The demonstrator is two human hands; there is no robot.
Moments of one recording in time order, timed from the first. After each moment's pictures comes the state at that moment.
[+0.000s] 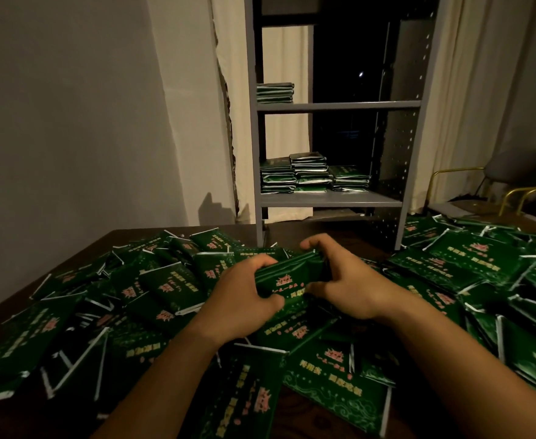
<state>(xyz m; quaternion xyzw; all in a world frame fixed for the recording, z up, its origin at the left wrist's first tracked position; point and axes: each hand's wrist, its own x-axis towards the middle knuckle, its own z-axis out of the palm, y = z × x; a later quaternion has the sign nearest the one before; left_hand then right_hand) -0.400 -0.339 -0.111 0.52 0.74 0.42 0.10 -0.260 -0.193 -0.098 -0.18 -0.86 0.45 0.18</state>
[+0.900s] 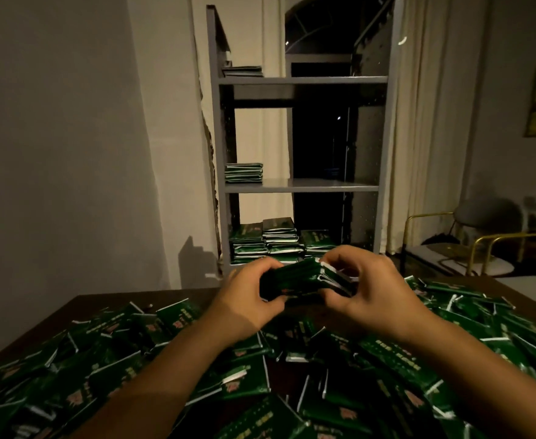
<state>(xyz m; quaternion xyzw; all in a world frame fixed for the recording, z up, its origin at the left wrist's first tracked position) -0.411 -0.245 -0.023 0.61 0.66 0.43 0.01 -0.215 -0.132 -0.003 -0.14 -0.90 0.19 0.37</state>
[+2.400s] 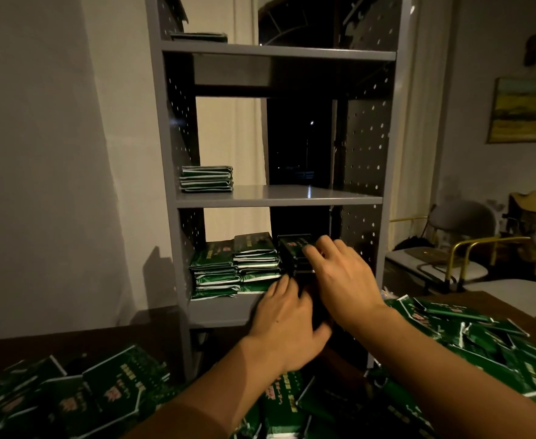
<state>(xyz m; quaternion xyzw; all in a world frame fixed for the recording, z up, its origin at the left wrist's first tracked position) -0.415 -0.090 -0.054 0.64 0.75 0.08 -0.15 -0.312 -0.002 -0.022 -0.27 -0.87 -0.21 0.35</state>
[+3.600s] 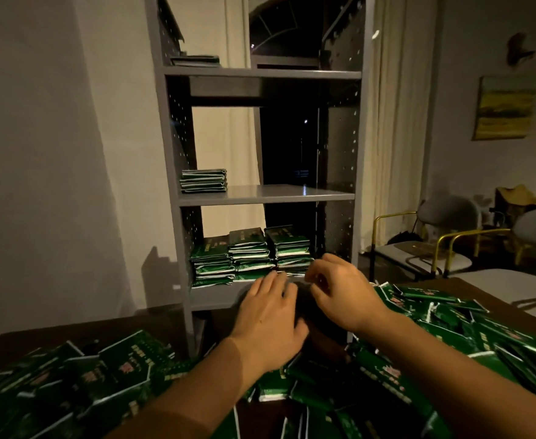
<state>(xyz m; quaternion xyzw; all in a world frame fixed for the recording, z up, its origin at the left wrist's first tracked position) -0.397 -0.143 -0.045 0.66 0.73 0.06 -0.17 -0.263 -0.037 -0.026 -0.27 -0.90 0.06 0.33</state>
